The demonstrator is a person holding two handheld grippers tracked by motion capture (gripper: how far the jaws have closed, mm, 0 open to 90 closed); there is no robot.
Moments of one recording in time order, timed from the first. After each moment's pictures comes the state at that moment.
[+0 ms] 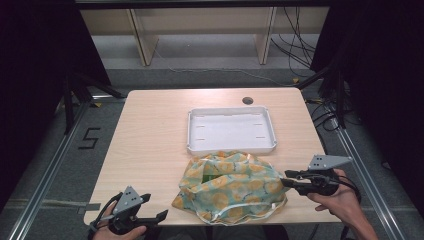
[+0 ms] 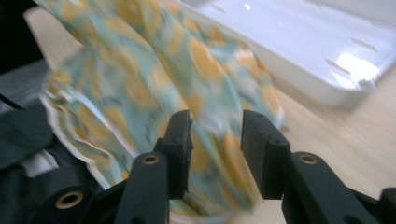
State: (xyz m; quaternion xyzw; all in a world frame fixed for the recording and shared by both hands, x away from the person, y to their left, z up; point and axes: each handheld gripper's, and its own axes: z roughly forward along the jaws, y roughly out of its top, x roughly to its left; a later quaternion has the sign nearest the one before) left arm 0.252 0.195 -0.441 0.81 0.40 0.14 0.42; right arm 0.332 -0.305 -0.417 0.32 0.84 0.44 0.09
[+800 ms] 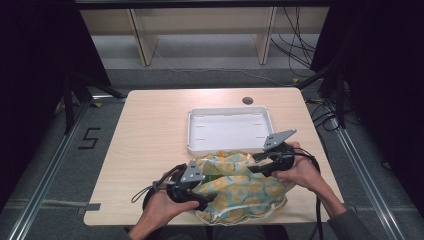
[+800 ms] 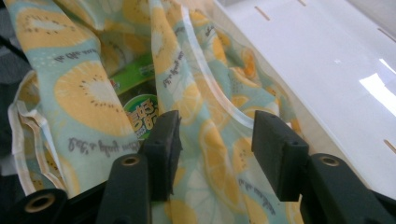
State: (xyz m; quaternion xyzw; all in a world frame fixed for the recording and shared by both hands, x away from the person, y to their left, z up) left arm 0.323 0.071 -0.416 0.88 0.26 0.09 0.39; right arm 0.406 -0.215 -0.413 0.20 0.91 0.36 0.06
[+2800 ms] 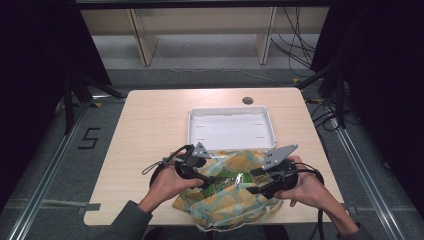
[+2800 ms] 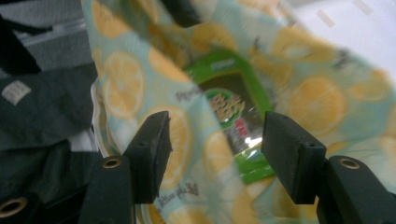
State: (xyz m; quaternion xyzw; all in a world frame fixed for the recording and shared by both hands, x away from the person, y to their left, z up) left arm 0.380 0.063 -0.415 0.90 0.27 0.08 0.32; right arm 0.352 -0.206 -0.402 0.16 0.92 0.36 0.03
